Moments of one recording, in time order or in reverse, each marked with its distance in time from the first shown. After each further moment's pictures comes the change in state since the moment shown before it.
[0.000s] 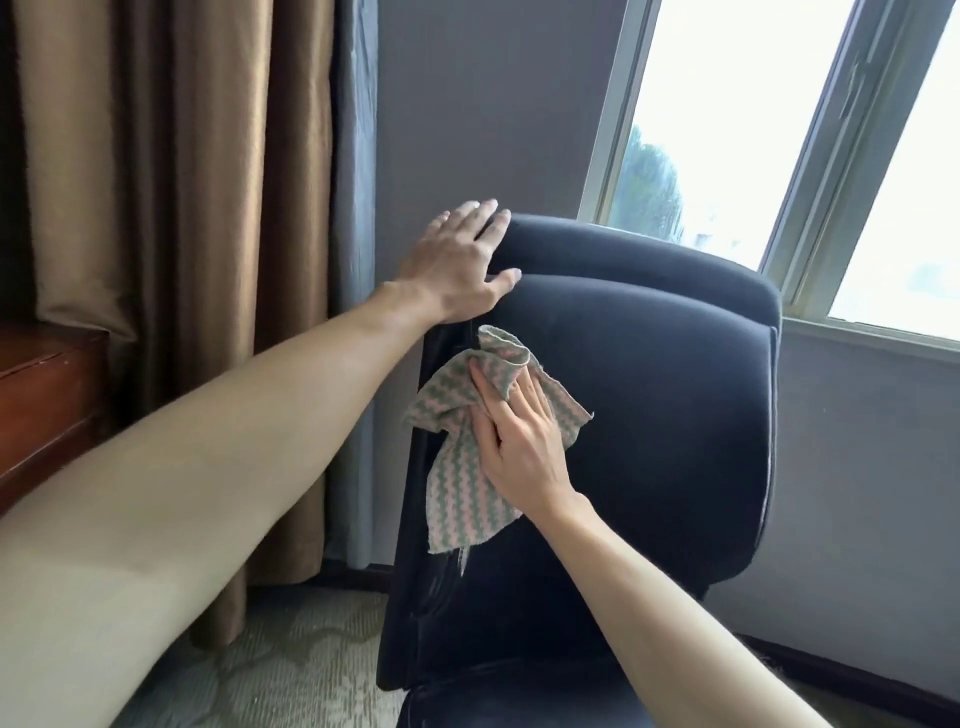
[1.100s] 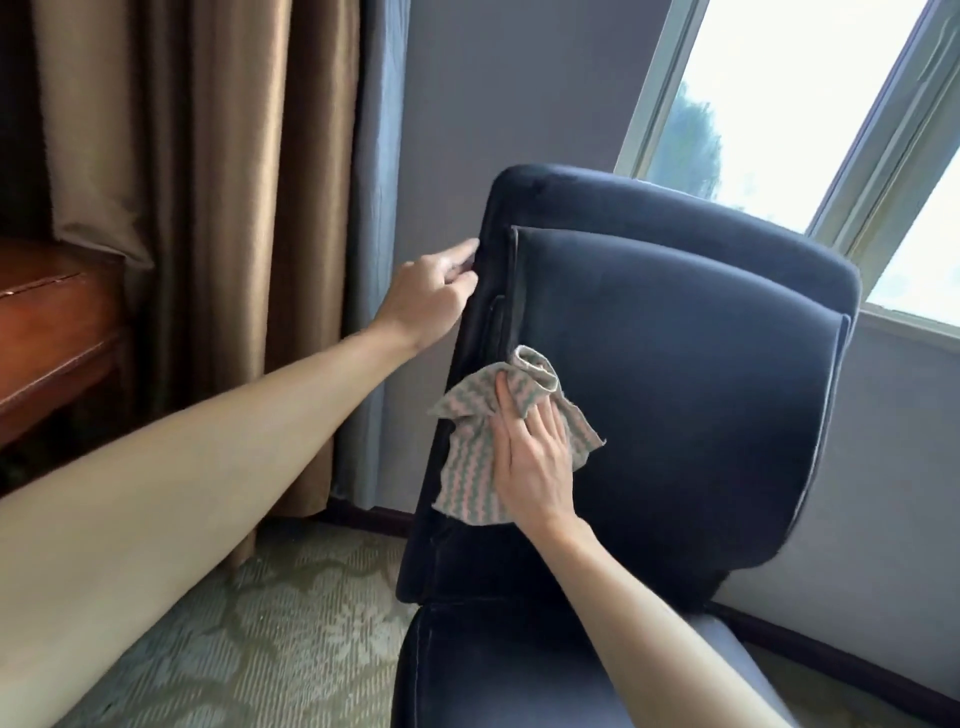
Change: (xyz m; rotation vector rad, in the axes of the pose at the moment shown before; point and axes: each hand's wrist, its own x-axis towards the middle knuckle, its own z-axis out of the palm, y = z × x) left_hand -0.082 -0.015 0.041 -0.886 0.017 -0.440; right_hand -0.060 -0.012 0.003 -0.046 -0.154 0.175
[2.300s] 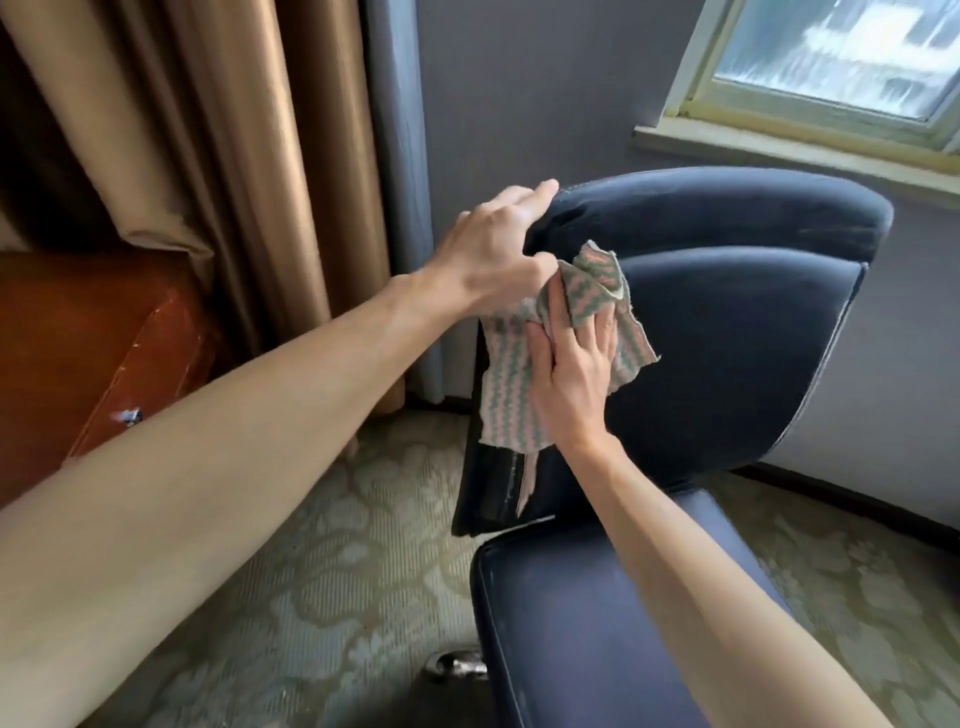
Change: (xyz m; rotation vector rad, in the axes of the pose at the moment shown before) left_hand 0.075 0.115 -0.062 0.489 -0.419 -0.091; right_hand 0.140 -0.052 -0.038 0.129 -0.024 0.372
